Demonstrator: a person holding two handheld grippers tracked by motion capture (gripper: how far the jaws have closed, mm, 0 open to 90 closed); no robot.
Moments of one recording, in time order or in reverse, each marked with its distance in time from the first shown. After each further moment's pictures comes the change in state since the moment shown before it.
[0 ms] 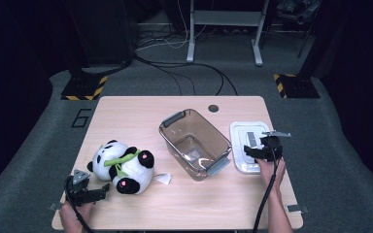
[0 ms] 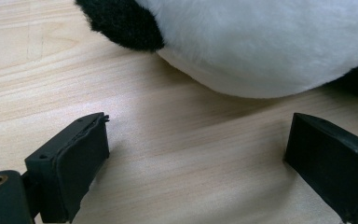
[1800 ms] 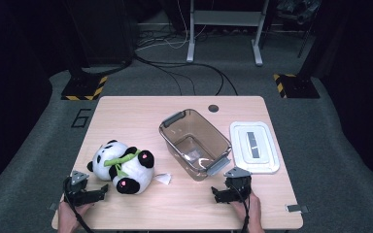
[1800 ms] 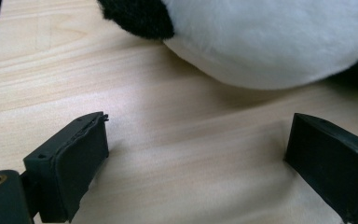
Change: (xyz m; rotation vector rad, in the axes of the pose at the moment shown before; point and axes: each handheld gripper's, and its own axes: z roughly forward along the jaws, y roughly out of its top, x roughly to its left) left arm 0.003 -0.001 -0.005 0.041 0.004 -0.012; right arm 0.116 -0.100 -0.012 0.046 0.179 -0.354
